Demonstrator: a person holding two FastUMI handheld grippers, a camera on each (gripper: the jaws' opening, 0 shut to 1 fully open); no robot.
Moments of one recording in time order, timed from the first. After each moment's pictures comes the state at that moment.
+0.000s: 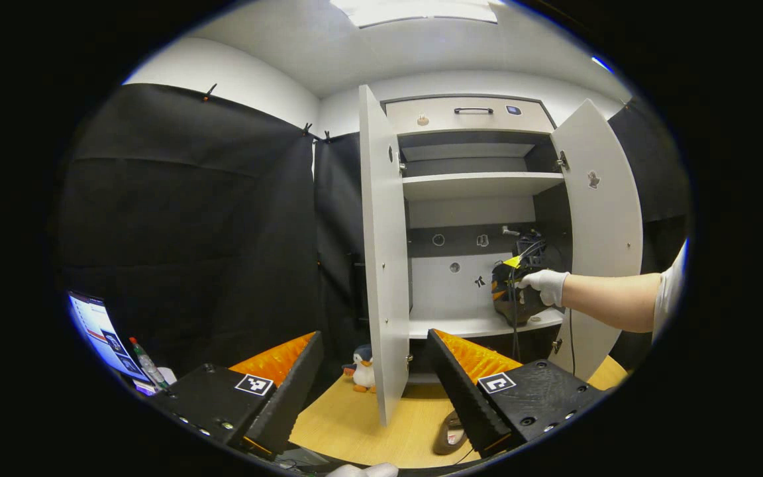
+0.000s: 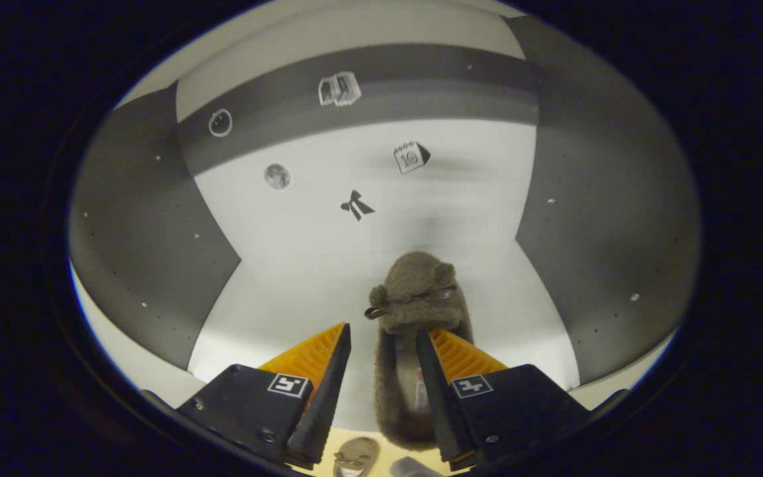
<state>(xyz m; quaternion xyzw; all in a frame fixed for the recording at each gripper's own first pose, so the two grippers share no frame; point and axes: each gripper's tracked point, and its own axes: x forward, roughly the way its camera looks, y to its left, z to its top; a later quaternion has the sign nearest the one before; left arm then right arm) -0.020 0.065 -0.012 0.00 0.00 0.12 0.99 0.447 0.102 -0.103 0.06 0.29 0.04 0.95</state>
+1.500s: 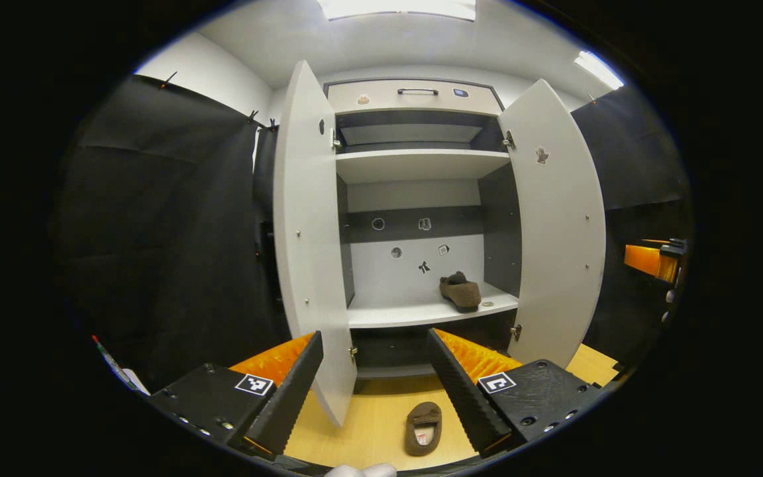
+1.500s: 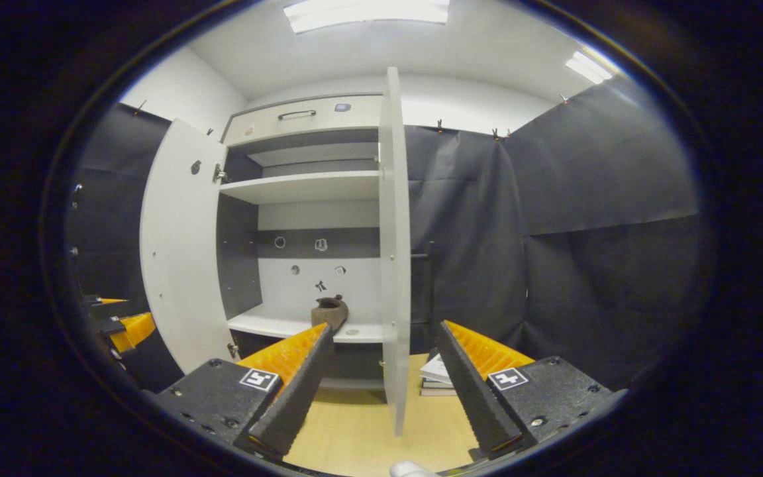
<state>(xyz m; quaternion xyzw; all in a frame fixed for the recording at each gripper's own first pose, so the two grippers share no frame) 0.021 -0.007 -0.054 0.01 0.02 -0.01 1.00 0.008 -0.096 -0.039 0.02 -0.03 -0.02 1.00</state>
